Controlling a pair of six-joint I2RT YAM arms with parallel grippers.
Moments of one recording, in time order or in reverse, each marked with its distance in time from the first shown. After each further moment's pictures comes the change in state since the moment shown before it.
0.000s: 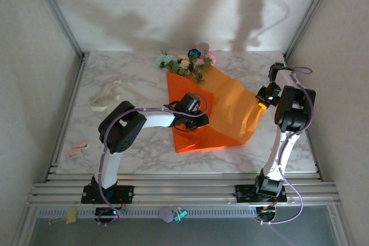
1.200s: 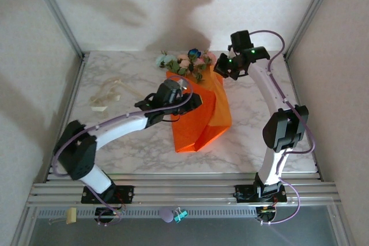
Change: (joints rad) left arm 0.035 -0.510 -0.161 -0.005 -0.110 -0.004; right arm 0.454 -0.299 0.225 0.024 -0.271 0.224
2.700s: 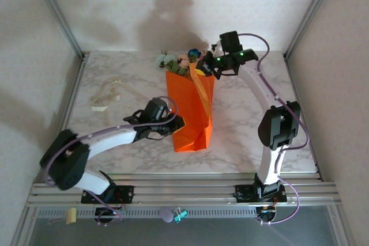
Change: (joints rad) left arm 0.047 -0.070 -0.340 0.006 0.100 -0.100; right arm 0.084 0.064 0.000 0.209 -0.303 0.155
